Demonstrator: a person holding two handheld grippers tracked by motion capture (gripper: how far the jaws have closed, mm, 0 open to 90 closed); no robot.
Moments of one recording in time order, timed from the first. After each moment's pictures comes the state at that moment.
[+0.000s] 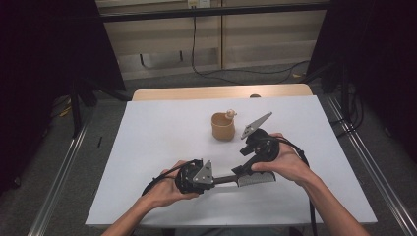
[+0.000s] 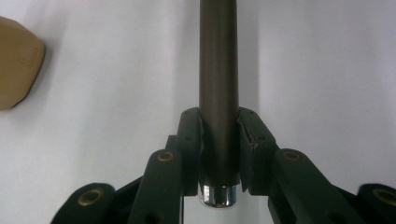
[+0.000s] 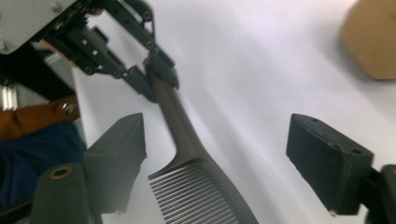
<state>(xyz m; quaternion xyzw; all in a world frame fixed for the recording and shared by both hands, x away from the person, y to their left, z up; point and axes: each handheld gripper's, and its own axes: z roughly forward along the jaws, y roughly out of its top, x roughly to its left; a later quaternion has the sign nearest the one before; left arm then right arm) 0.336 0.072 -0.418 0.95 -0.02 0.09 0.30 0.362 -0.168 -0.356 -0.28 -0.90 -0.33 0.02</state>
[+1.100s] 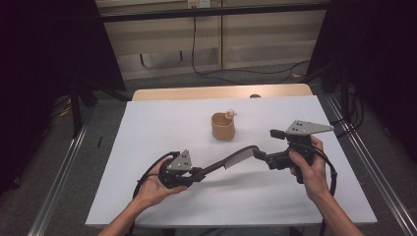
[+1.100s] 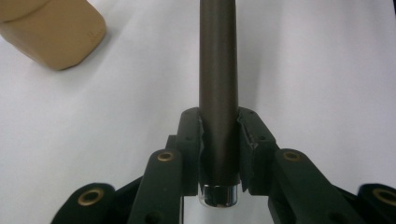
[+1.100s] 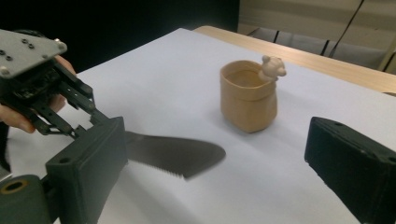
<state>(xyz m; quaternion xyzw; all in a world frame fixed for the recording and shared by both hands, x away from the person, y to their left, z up) 0.352 0.118 -0.416 0.91 0.09 0.07 0.40 0.321 -0.236 -0.349 -0.38 -0.75 -0.51 -0.17</state>
